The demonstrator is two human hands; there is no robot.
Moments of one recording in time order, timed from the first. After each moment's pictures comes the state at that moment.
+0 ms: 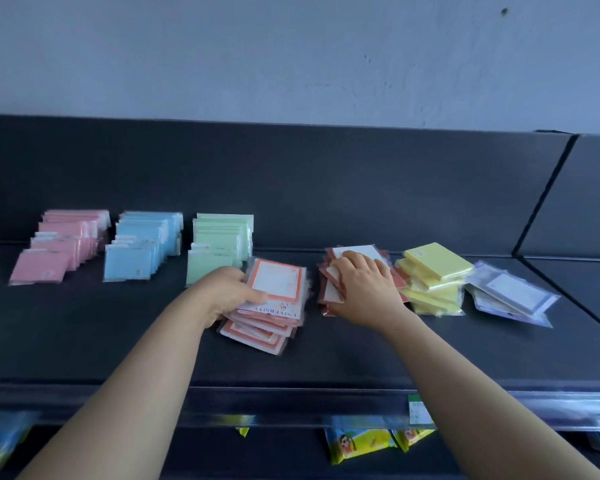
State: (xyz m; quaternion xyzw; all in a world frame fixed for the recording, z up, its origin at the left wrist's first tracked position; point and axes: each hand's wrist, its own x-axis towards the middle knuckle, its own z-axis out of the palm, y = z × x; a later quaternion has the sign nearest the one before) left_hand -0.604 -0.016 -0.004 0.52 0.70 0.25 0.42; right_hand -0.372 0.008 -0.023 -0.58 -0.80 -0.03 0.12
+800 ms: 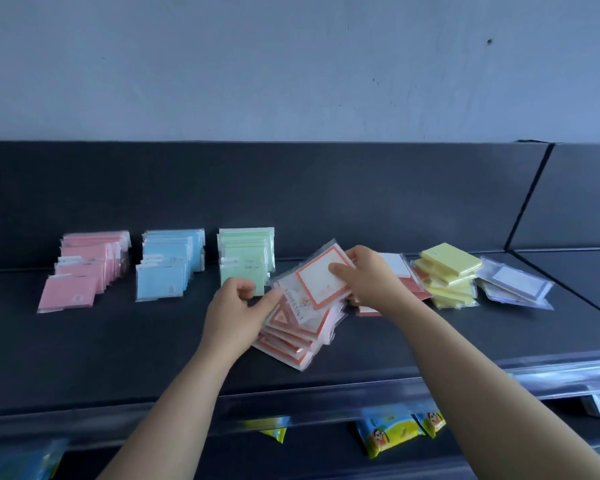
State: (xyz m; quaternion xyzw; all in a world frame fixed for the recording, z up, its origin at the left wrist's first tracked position) left_hand -0.648 -0.064 -0.017 0.55 0.66 0.44 0.26; right_hand -0.442 -0.023 0.024 -0.62 -0.64 0.30 0.35
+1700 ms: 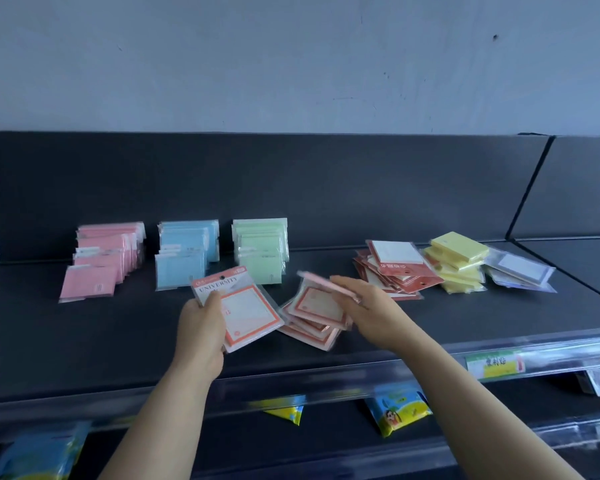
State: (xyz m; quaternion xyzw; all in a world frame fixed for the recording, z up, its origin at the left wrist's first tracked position) left_hand -0.702 -0.091 -0.023 0.29 0.59 0.58 0.47; right_hand -0.469 -0.080 -0.012 -0.54 -0.73 0.26 0.32
